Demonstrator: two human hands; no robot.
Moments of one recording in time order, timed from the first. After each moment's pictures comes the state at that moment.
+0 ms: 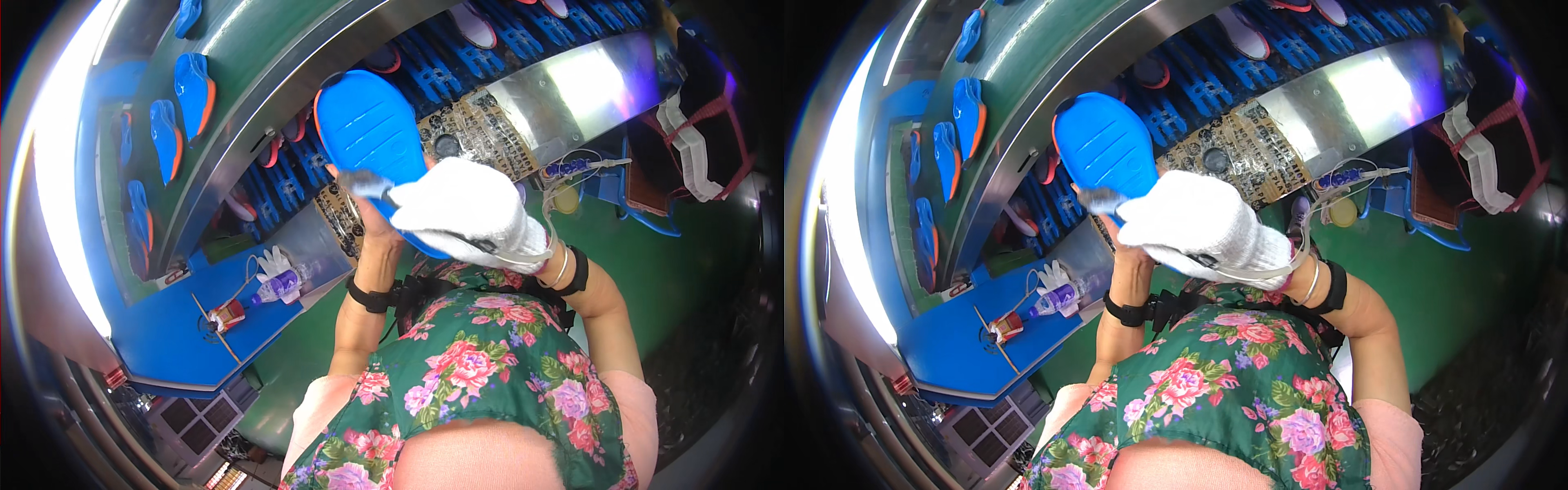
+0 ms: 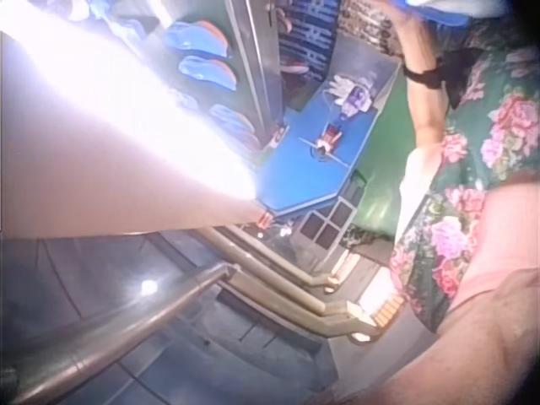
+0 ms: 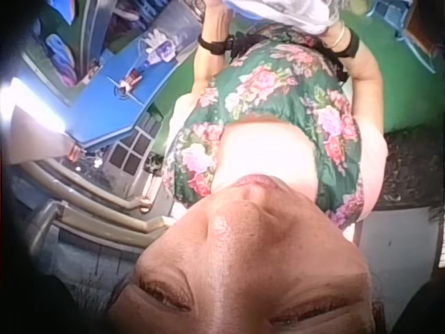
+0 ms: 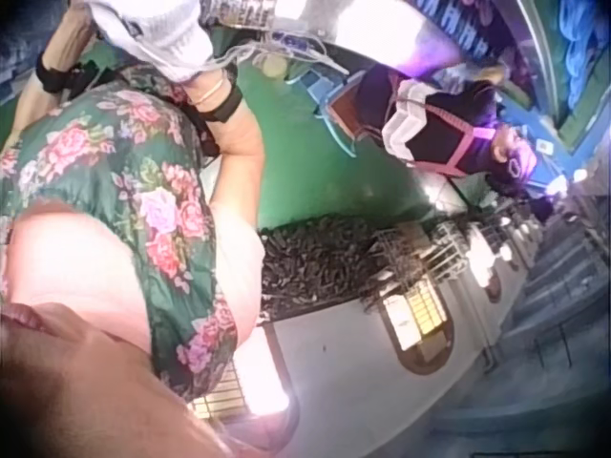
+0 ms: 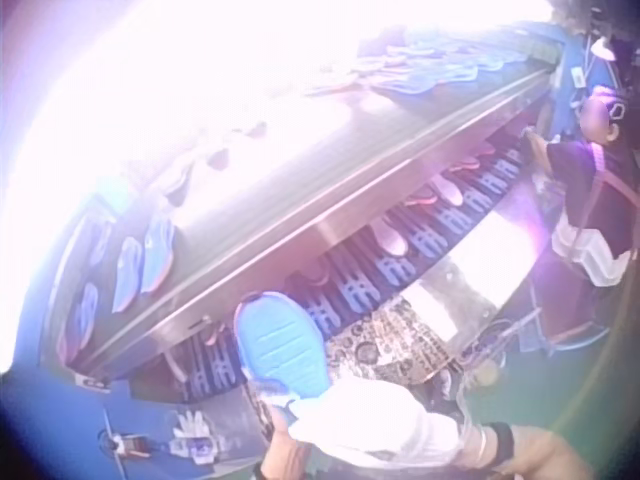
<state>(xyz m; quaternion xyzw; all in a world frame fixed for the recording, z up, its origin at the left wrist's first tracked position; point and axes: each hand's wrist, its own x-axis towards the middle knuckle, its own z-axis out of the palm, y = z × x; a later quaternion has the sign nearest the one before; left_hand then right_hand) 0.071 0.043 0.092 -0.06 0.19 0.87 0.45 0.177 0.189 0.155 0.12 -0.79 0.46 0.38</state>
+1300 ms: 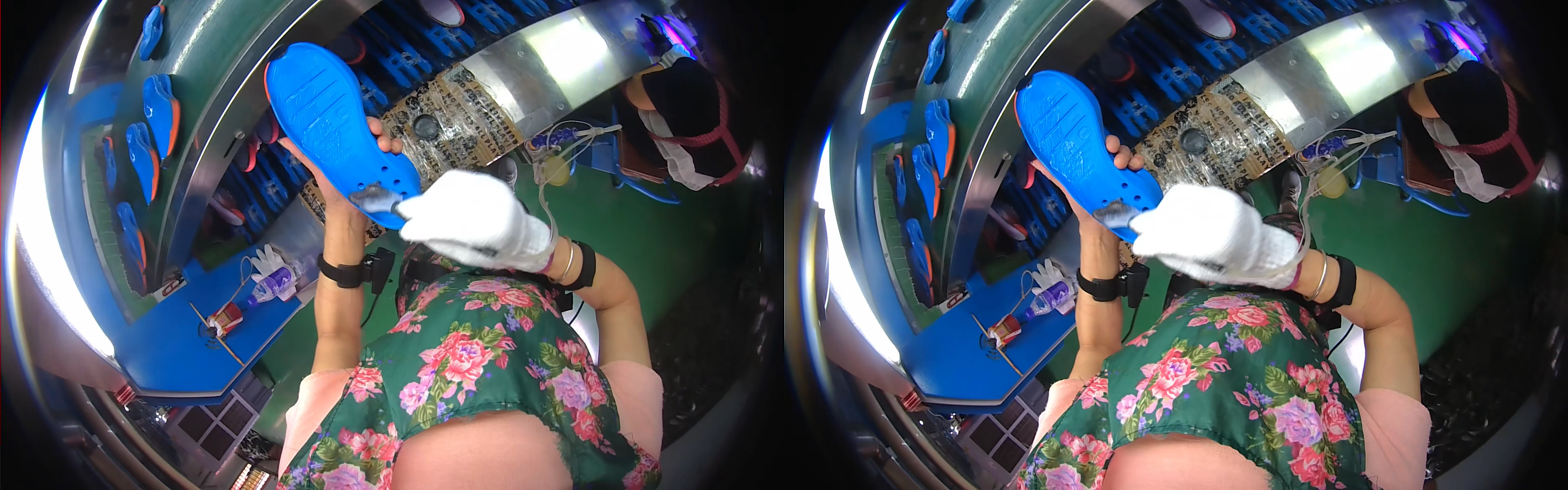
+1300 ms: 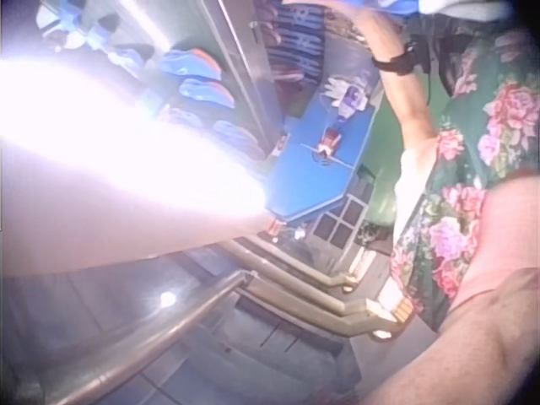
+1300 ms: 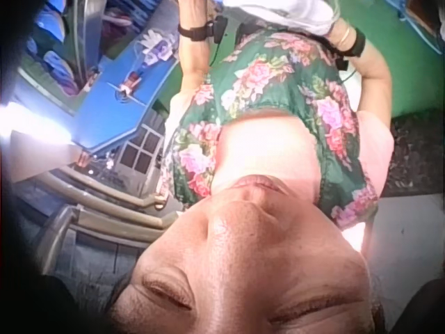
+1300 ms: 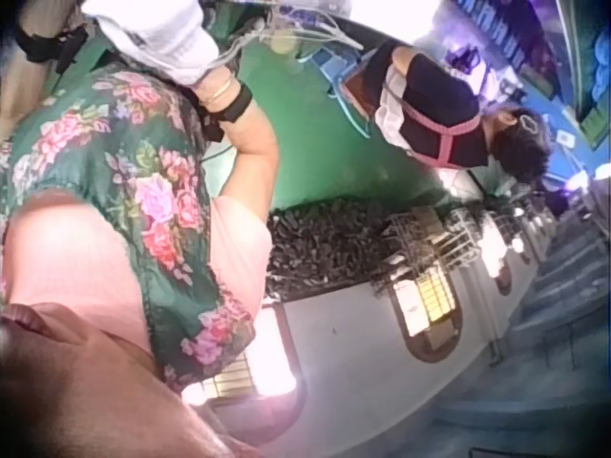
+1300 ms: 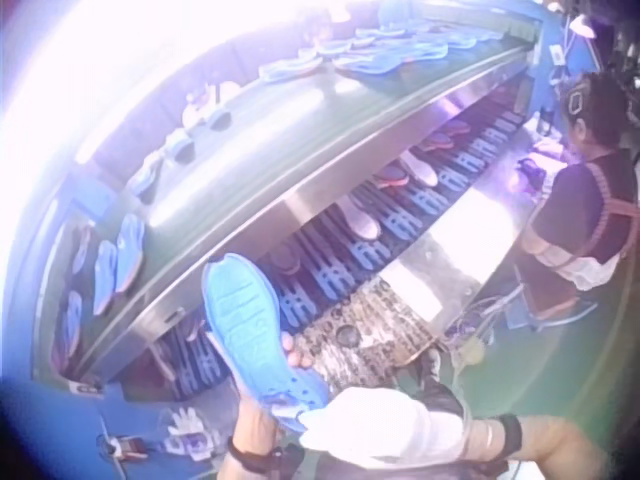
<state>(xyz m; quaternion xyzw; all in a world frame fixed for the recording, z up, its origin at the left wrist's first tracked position) 0.034 0.071 0.087 0.05 0.20 0.84 0.50 0.221 0.196 0.136 0.11 -0.81 0.47 0.33</state>
